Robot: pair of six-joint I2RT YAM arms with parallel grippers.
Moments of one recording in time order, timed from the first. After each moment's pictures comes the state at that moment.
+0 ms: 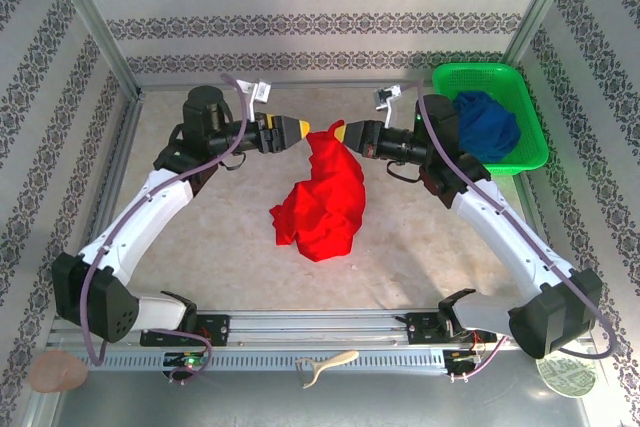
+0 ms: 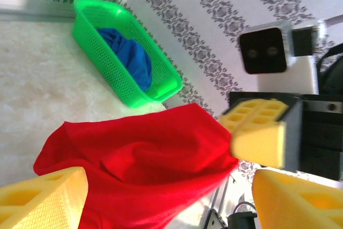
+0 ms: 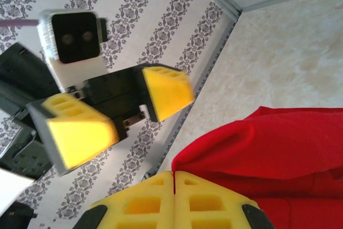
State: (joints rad) left arm -0.35 1.35 1.22 -0.13 0.76 -0.56; right arm 0.41 1.23 1.14 -0.15 -0.74 0.78
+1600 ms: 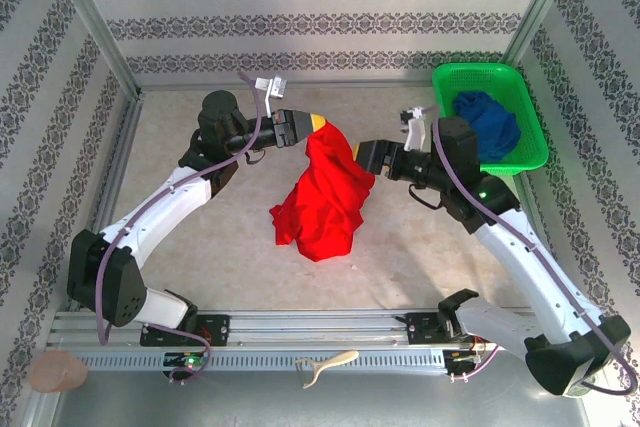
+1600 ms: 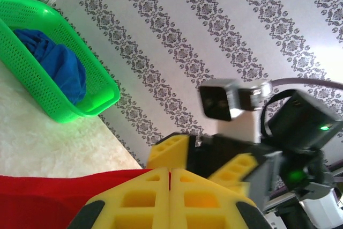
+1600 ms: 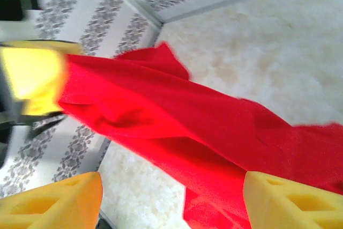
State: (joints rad) left arm -0.42 1.43 1.16 0.31 0.86 -0.89; right arm 0.45 1.05 1.15 -0.49 -0.43 0.60
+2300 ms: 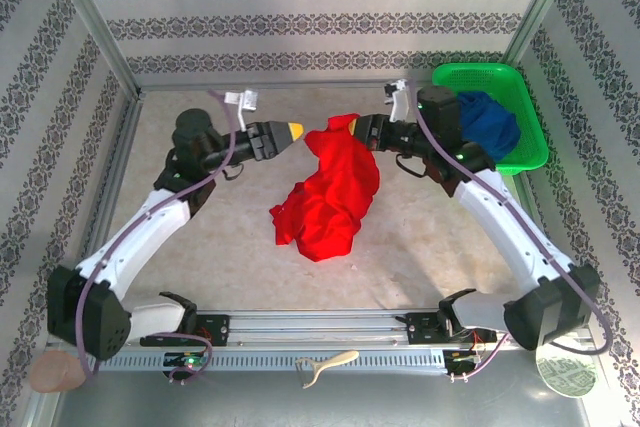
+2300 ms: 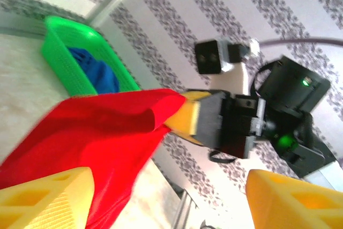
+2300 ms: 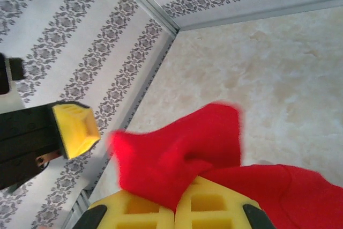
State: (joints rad) left arm -0.33 1.20 0.97 0.25 0.76 -0.85; right arm 0.37 1.25 1.22 -0.35 -0.58 0.57
